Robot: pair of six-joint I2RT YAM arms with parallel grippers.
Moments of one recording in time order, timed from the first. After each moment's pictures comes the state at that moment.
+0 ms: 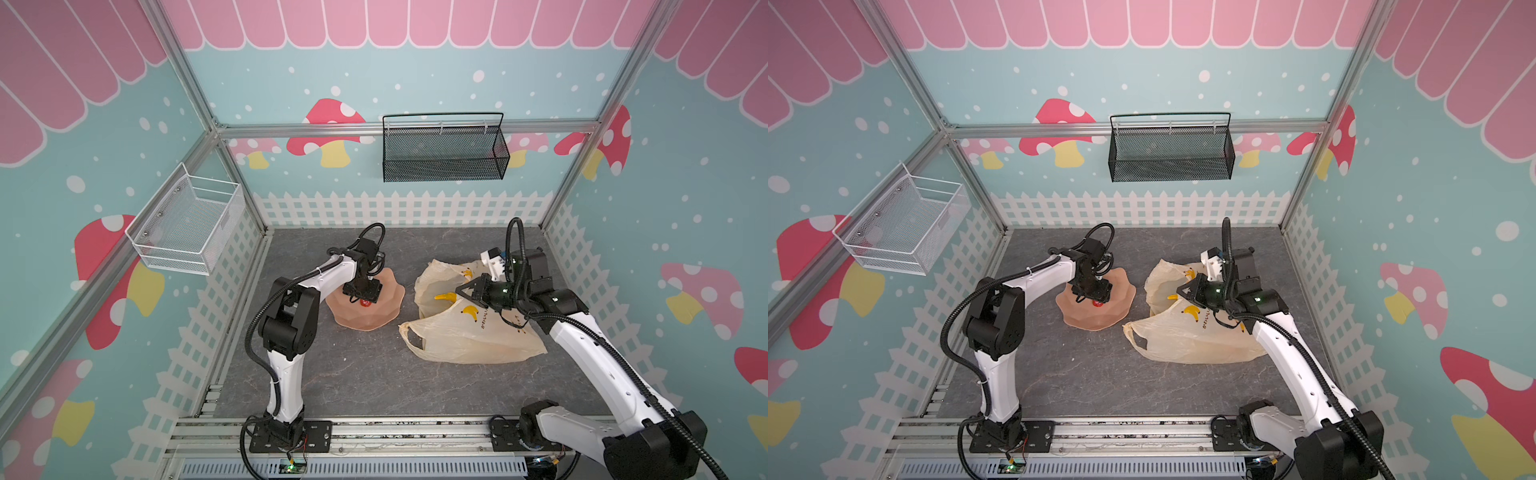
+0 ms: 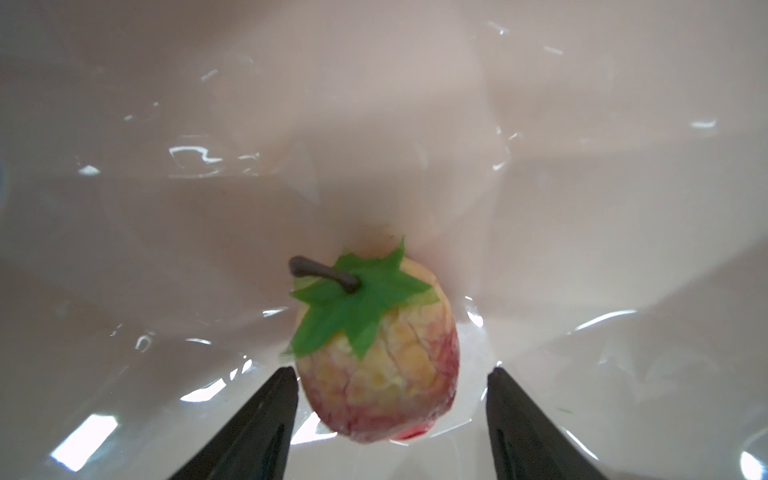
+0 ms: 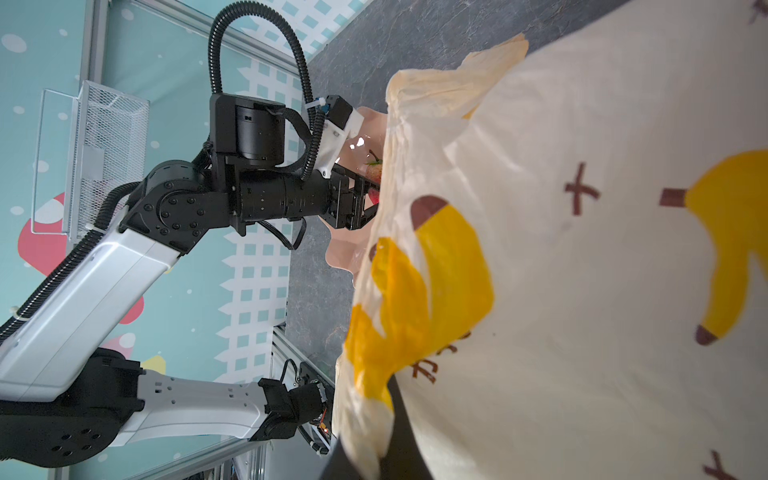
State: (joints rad) left arm -0.38 2.04 1.55 -0.86 0.01 -0.09; right arm 0.28 1.13 1.05 -0.61 -0.59 0.68
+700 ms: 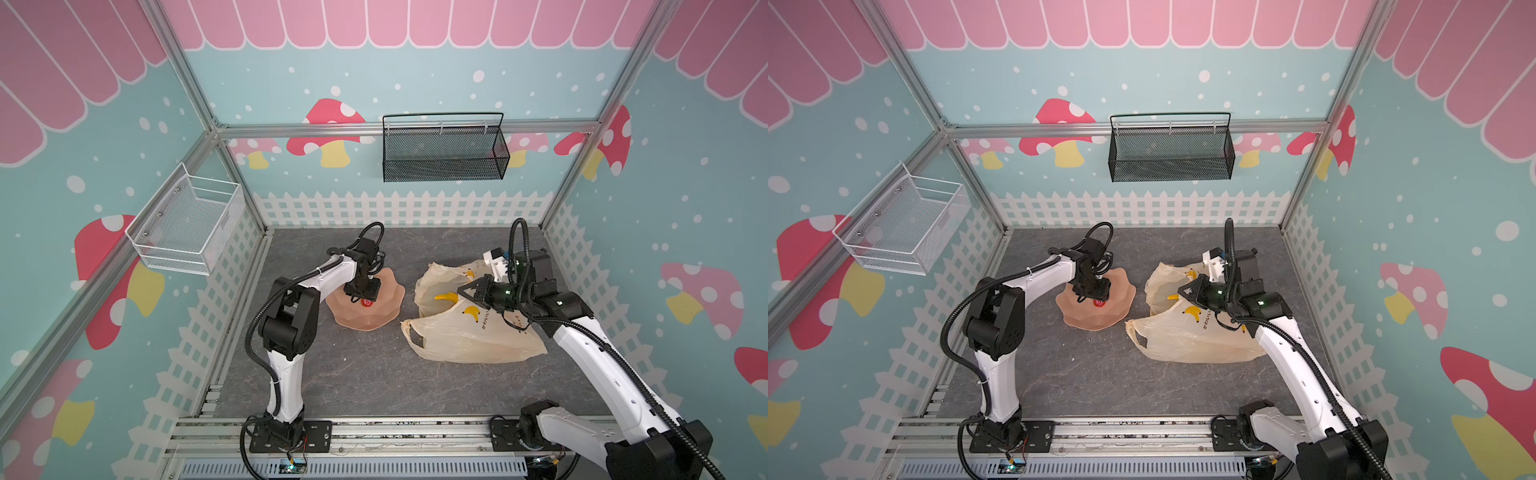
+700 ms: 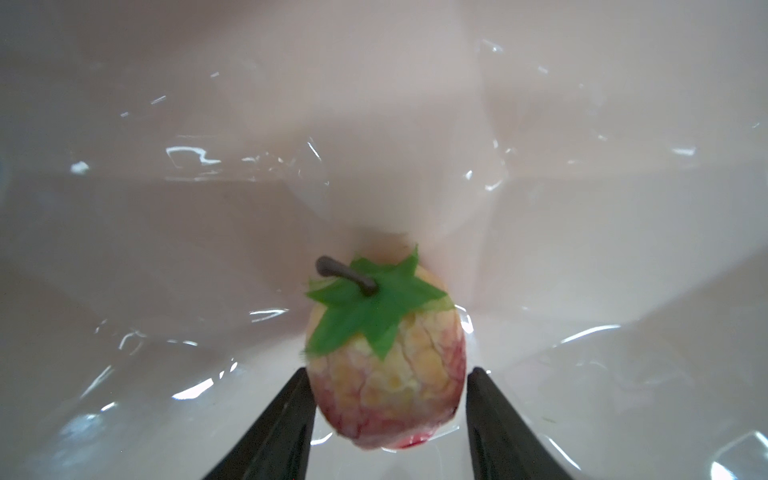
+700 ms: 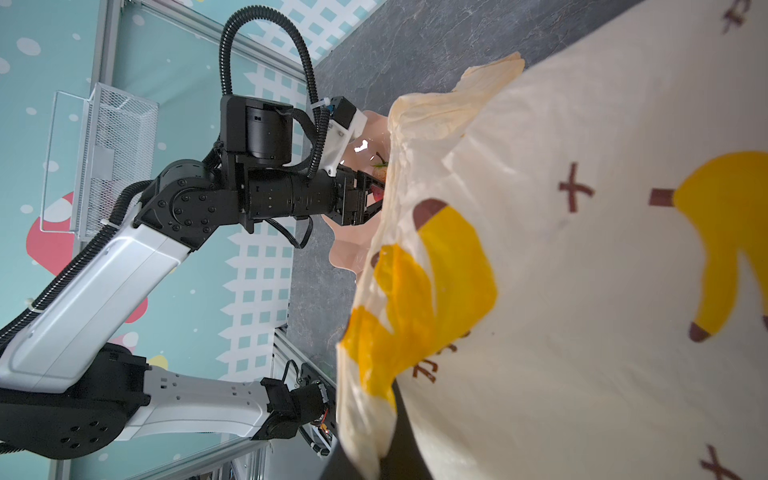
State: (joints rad) left arm -0.38 2.04 1.55 -0.85 0.03 -0.13; right arm 0.28 1.10 1.04 -0.62 -0.58 0.68
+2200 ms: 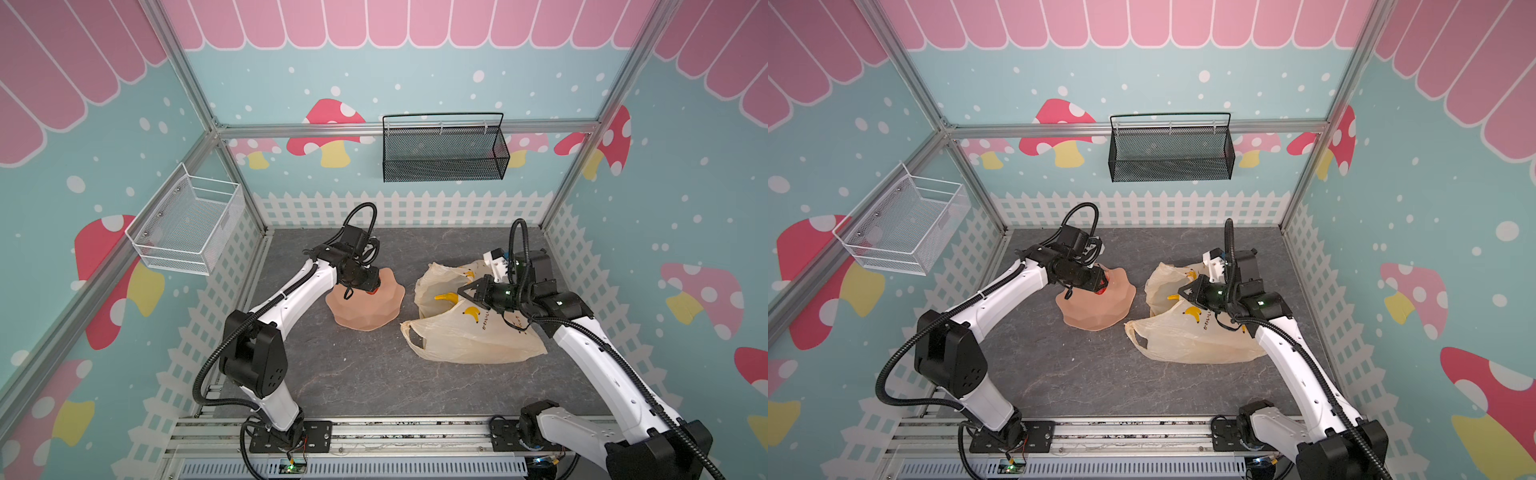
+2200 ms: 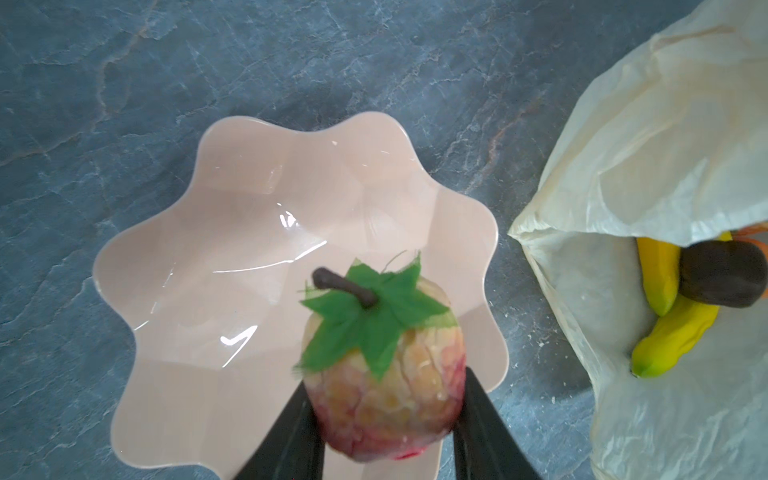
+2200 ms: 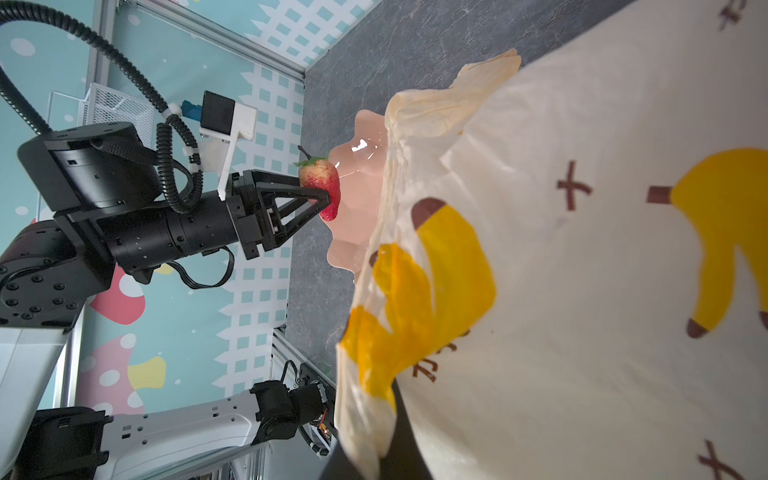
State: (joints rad) left arm -0.42 1.70 1.46 -0.85 0.16 -0.12; right arm 0.28 1.10 1.04 -0.63 -0.58 0.68
